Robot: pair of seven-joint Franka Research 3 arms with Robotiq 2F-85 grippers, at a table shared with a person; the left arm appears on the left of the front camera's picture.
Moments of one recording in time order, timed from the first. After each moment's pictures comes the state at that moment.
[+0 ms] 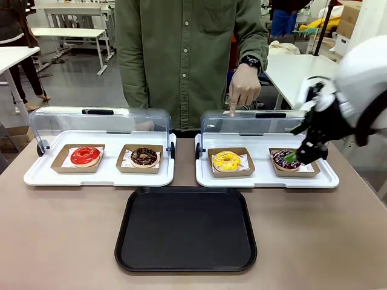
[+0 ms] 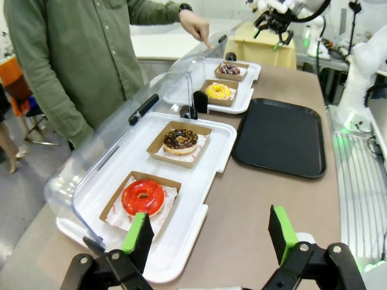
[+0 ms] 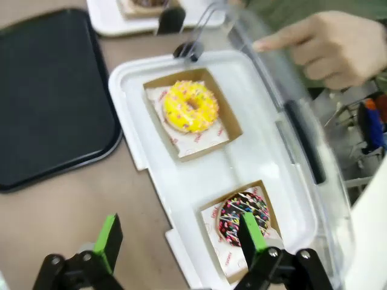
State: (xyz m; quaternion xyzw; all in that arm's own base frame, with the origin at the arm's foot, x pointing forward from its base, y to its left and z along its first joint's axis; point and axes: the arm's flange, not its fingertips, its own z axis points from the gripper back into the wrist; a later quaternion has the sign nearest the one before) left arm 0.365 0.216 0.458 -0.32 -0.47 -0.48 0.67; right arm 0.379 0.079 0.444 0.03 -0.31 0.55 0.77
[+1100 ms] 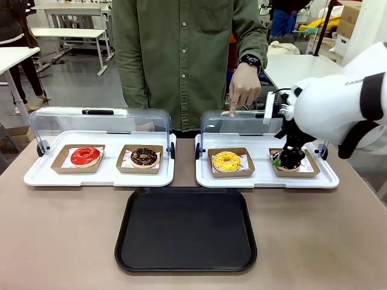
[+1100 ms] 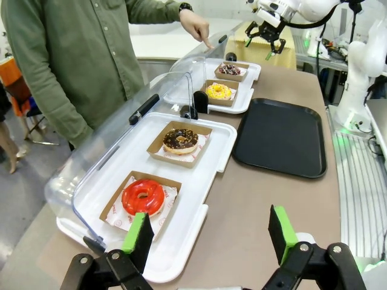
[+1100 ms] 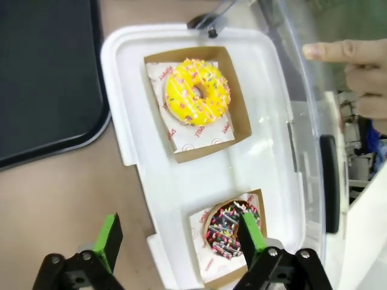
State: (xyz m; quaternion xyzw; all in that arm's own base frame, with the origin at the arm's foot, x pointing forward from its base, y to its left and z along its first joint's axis) left arm 0.365 0.217 0.458 -0.32 -0.47 -0.48 0.67; right arm 0.416 0.125 0.425 -0.04 -0.24 0.61 0.75
